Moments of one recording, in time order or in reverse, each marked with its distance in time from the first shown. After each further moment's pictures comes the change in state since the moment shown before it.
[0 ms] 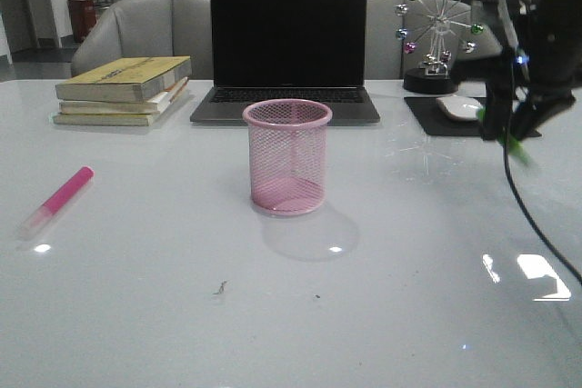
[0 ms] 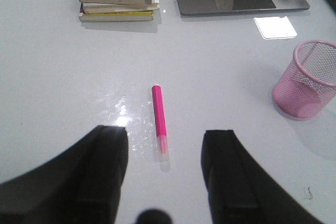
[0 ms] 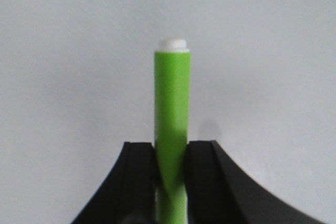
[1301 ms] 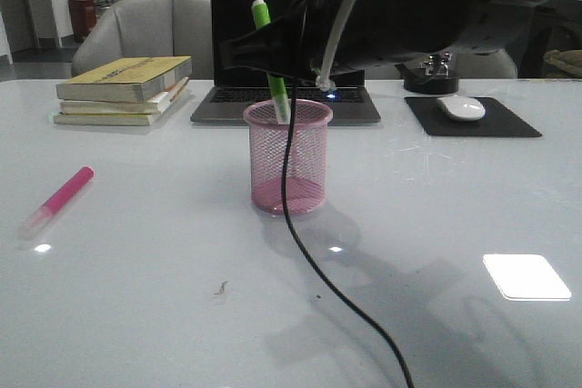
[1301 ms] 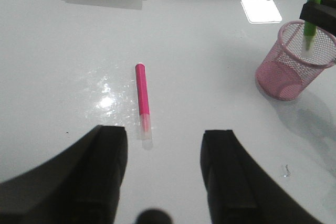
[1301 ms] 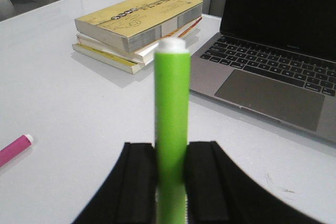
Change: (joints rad) left arm 0.000 0.000 0.000 -0.045 0.077 0.000; right arm 0.521 -0.077 0.435 0.020 -1.234 -0.037
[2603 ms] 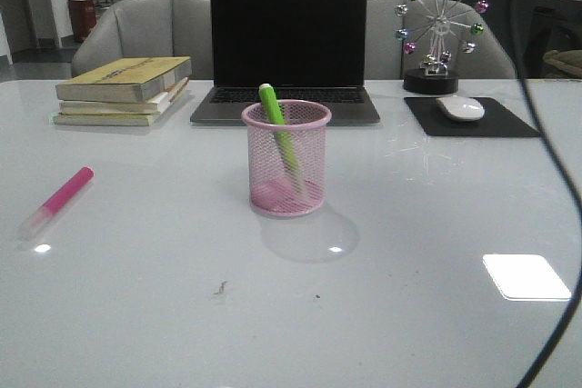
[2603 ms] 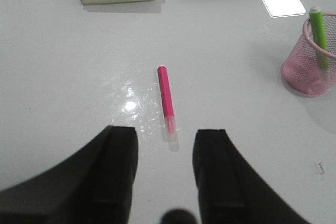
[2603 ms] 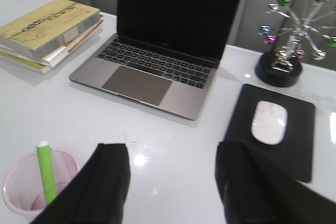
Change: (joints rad) left arm 0.000 0.000 0.000 0.101 -0.021 0.000; right arm -0.347 -0.653 0.002 -0.020 0.788 -0.089
